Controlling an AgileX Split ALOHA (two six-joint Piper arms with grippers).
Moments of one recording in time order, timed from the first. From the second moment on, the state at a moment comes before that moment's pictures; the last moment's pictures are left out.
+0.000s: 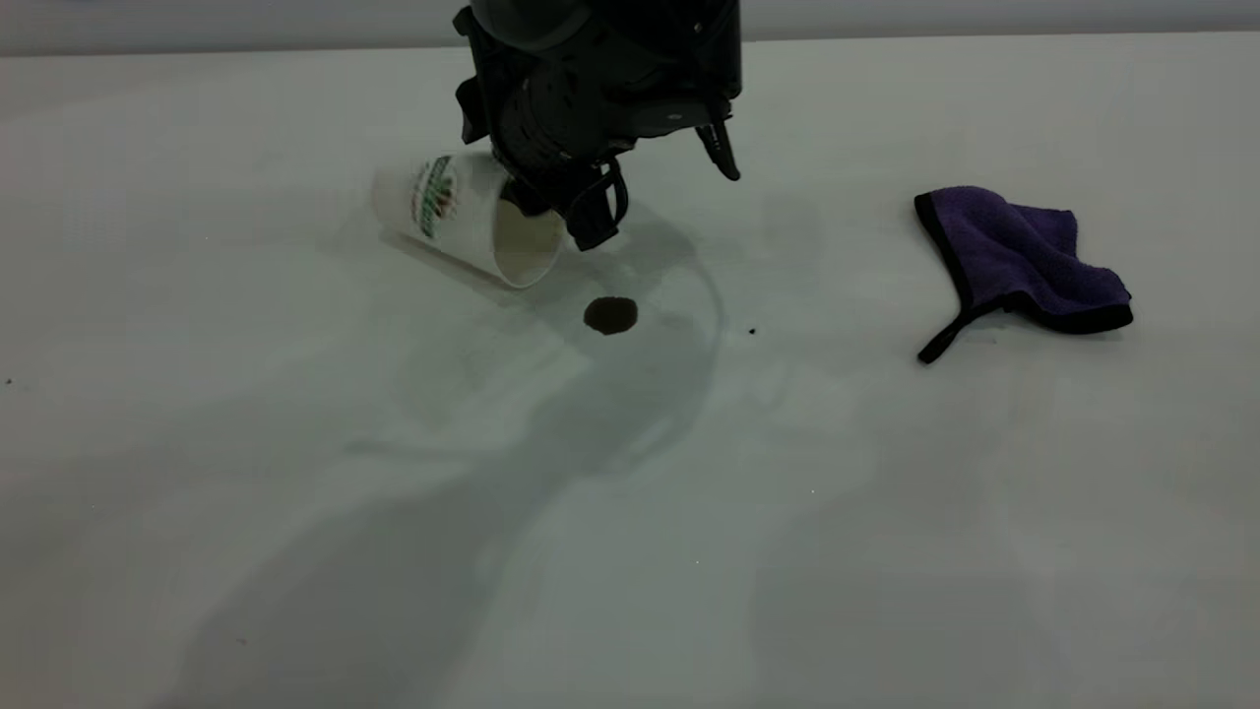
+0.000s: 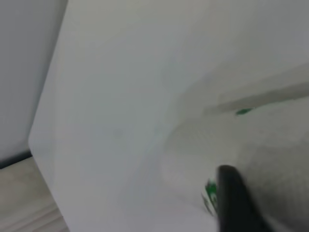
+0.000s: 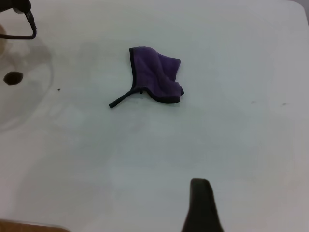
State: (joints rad) left arm -0.71 2.63 -1.84 1.05 0.91 -0.55; right arm 0.02 -0.02 -0.47 0.04 1.14 -0.07
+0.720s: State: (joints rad) left arm -0.40 2.35 -2.14 0.14 0.98 0.07; right arm 0.02 -0.02 -0.47 0.04 1.14 -0.07
